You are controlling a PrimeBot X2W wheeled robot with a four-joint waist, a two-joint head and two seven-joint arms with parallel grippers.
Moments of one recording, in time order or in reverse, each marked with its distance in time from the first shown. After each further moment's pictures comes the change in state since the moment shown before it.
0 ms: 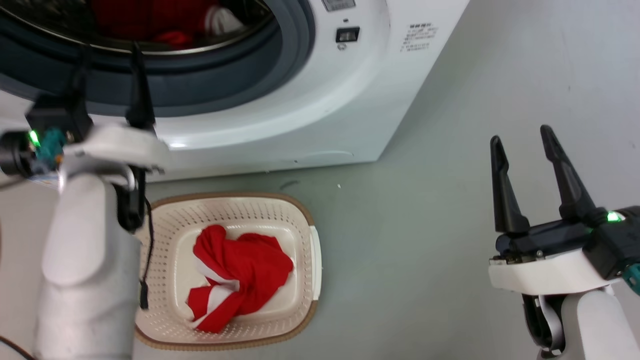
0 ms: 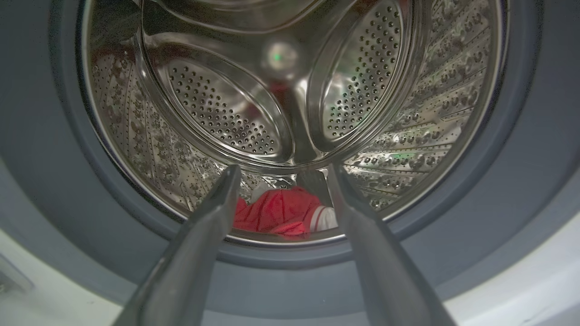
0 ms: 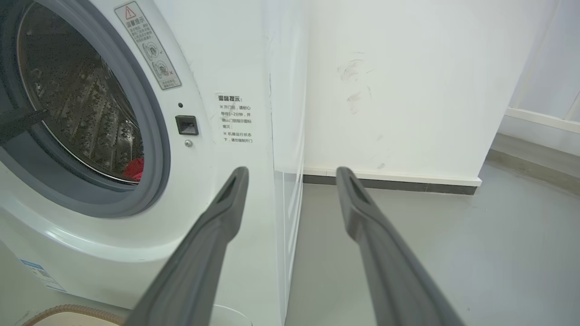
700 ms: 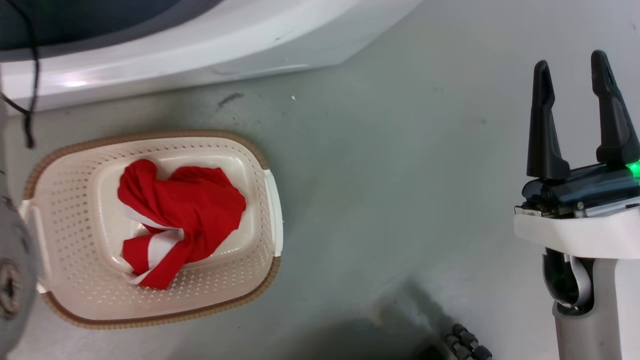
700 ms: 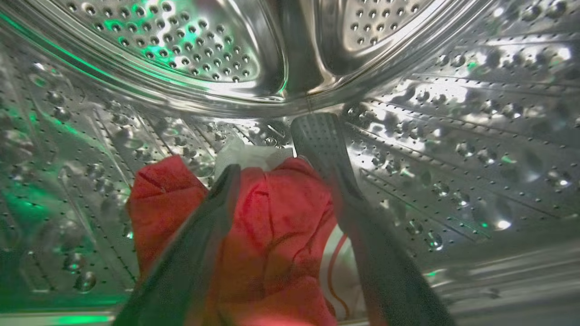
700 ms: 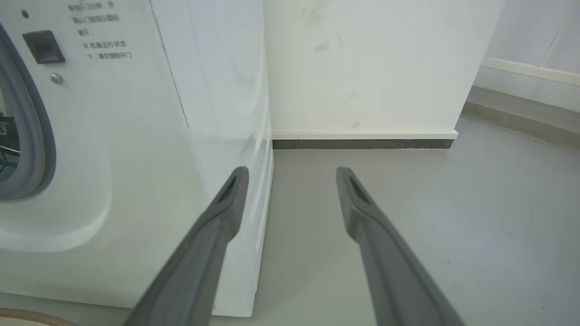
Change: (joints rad) left arm -0.764 0.164 -0.067 0.532 0.016 -0.052 0.281; right arm -0.147 0.000 -0.031 -0.066 0.091 0.000 0.000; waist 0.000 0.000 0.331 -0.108
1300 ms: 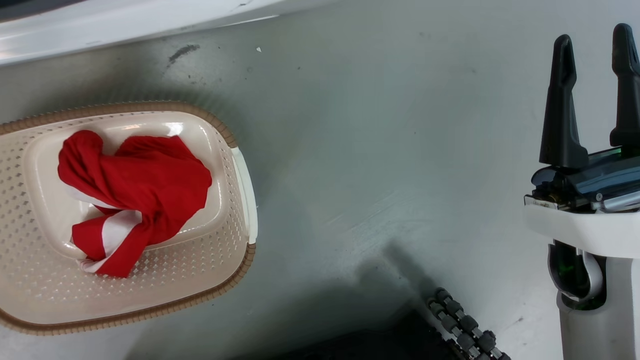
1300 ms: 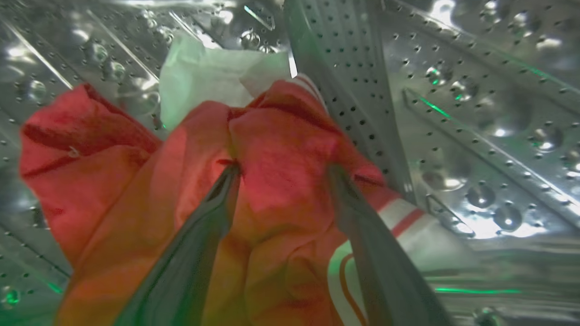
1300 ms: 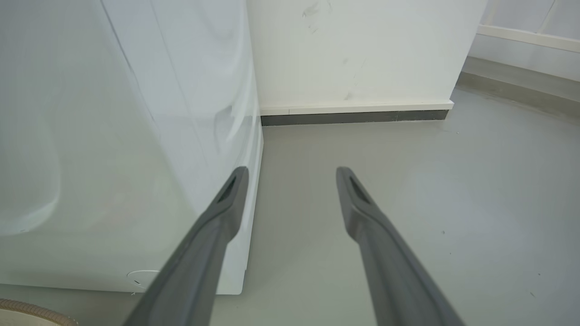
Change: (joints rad) left arm -0.410 0.057 -0.118 0.212 0.044 -0.005 0.511; right arm -0.039 0.000 0.007 -0.060 0.073 0.000 0.000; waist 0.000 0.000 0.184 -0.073
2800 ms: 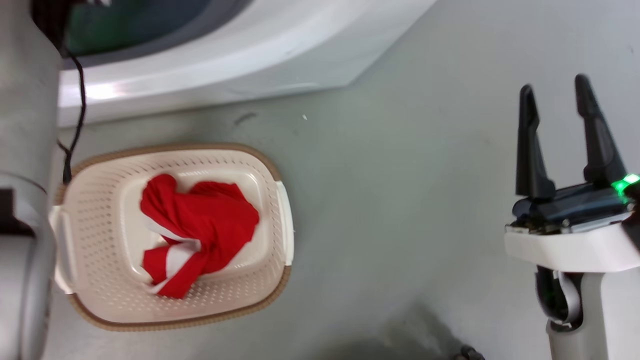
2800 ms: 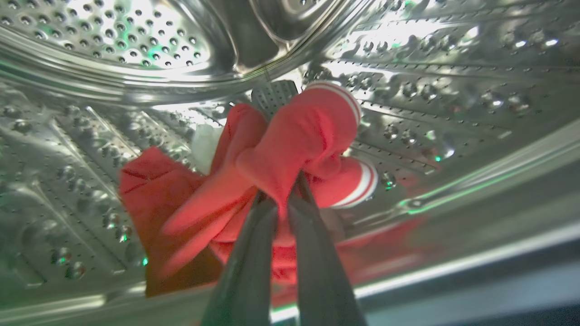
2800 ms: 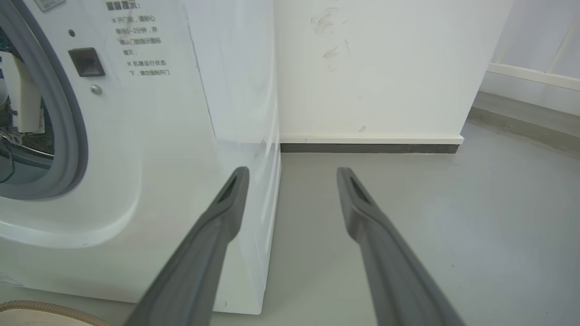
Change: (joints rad) left arm 0.342 -0.073 -0.195 0.010 -0.172 -0.016 -0.520; right arm 0.079 0.001 0.001 0.062 -0.089 0.000 0.000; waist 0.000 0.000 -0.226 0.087
